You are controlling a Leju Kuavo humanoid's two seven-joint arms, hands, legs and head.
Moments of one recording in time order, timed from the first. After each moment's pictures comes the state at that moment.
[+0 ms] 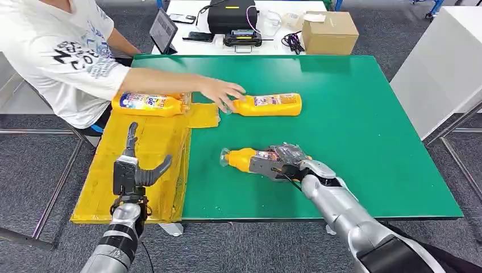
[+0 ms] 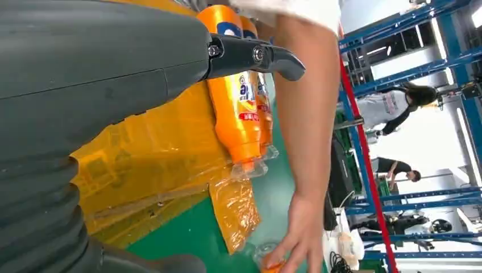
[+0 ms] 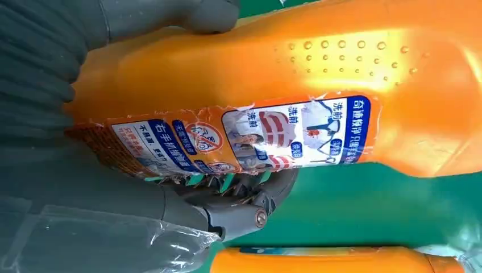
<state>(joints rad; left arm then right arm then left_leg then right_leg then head) -0.37 -0.21 0.07 -0.84 -0.25 0.39 -0.64 -0.66 -0.08 0.64 -0.62 0.67 0.15 -0.16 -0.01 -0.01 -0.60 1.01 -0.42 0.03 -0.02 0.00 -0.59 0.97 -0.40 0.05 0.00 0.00</state>
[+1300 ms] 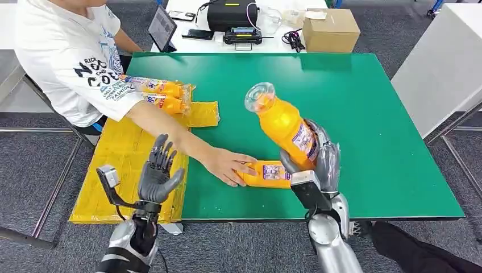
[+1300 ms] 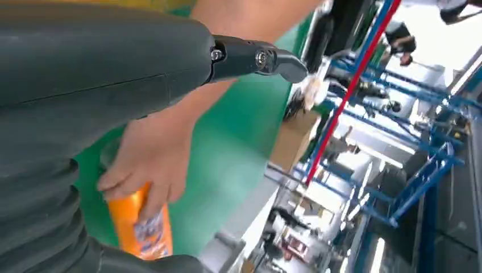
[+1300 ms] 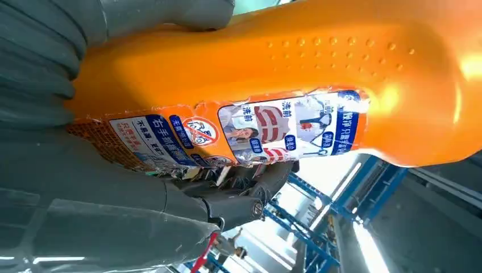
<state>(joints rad) -0.17 -0.24 -0.05 -1.13 0.32 -0.18 -0.35 -0.10 0.10 0.21 -1.50 0.50 -0.40 -0.57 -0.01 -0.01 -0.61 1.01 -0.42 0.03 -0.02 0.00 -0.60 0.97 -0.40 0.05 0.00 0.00</state>
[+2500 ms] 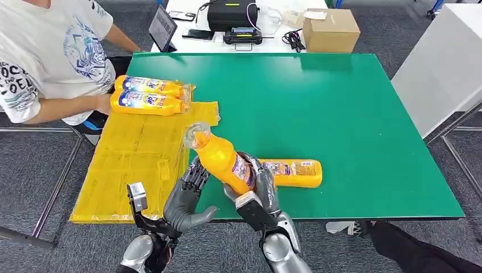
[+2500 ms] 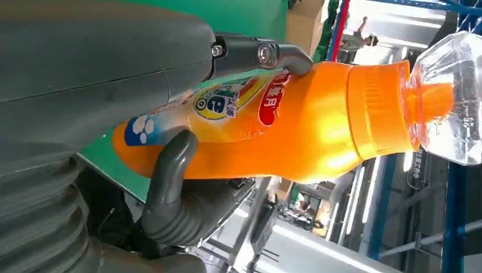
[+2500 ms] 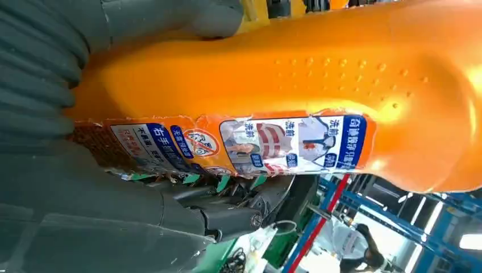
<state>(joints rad) -0.08 -0.20 -0.31 -1.26 0.22 -0.30 -0.38 -0.10 0.26 0.37 -1.19 0.47 -0.25 -0.63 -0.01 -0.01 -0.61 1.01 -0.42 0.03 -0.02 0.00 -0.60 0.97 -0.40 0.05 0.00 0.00</state>
